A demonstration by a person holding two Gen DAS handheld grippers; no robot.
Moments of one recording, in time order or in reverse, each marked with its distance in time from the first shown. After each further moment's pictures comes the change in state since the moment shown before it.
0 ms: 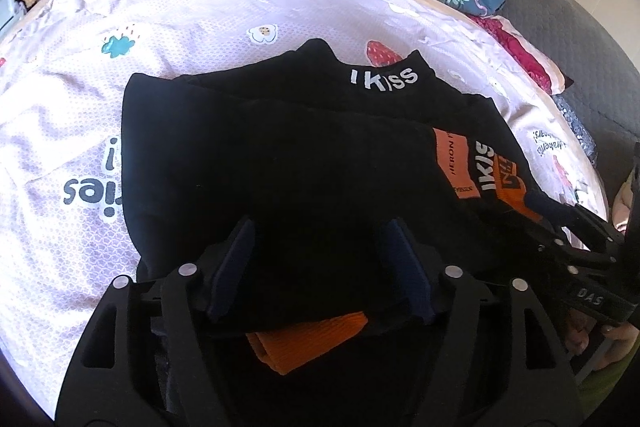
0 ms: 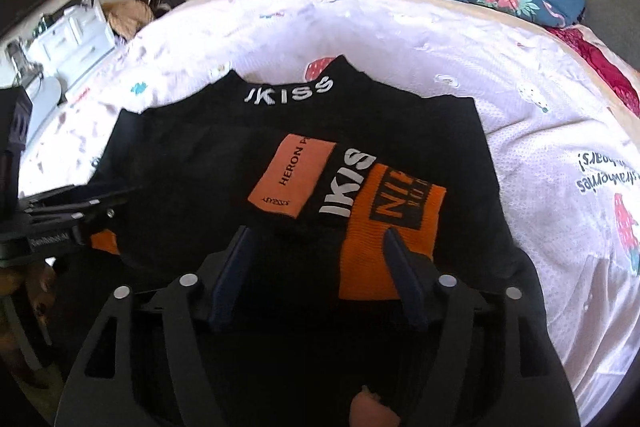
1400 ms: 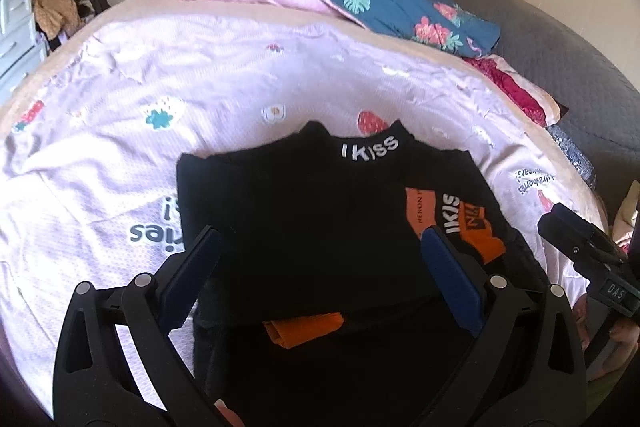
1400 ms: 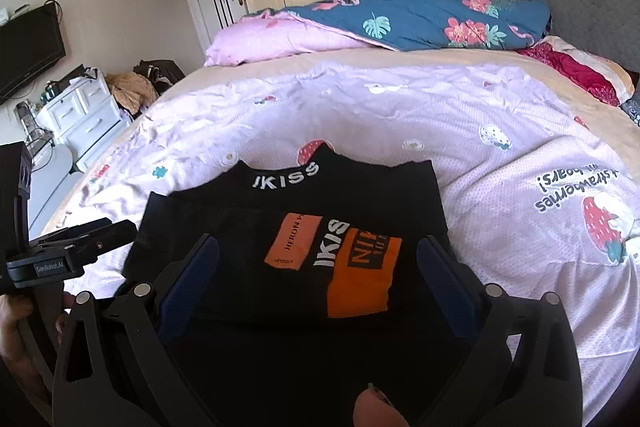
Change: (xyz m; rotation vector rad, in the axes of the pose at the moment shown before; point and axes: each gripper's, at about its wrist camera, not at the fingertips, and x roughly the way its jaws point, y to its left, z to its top) left arm -0.076 -0.017 0.014 0.017 -0.192 0.048; right arm -0.083 -0.012 0.008 0.090 -0.233 0.020
